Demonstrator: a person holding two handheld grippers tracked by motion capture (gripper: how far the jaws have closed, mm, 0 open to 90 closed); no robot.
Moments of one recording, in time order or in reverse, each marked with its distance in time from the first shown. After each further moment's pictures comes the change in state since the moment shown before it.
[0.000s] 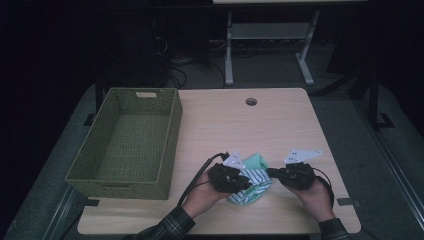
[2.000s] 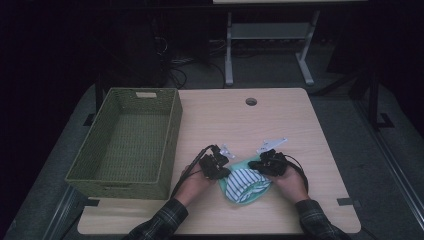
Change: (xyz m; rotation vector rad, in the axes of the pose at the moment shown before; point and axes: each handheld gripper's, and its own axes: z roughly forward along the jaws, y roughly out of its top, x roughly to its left) left arm 0.062 -0.017 0.014 0.217 0.189 -0.061; right arm -0.016 0.028 0.076 0.130 0.007 -0.037
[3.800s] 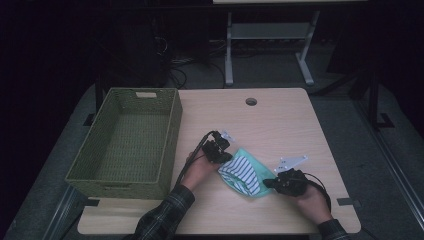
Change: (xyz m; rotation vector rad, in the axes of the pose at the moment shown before) left arm 0.042 0.025 0.018 -0.055 0.032 -0.063; right arm 0.023 -0.049 -0.048 0.027 0.028 -0.023
